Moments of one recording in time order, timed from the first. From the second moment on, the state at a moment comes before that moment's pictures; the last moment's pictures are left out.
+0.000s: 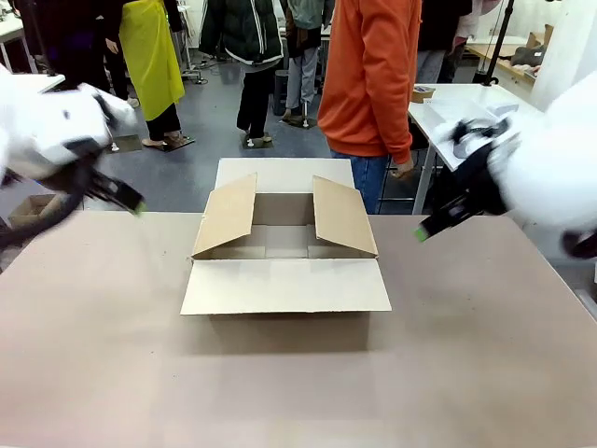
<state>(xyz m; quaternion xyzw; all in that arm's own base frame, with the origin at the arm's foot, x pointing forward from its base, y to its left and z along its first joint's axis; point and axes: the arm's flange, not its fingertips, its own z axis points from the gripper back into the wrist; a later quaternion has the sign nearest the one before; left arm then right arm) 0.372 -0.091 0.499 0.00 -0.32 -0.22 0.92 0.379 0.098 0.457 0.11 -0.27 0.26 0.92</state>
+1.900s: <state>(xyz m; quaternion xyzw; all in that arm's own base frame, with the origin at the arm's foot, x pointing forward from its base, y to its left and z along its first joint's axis) 0.306 0.200 0.425 -0.54 -0.34 0.05 0.77 0.285 -0.178 0.409 0.62 -0.26 -0.04 0.74</state>
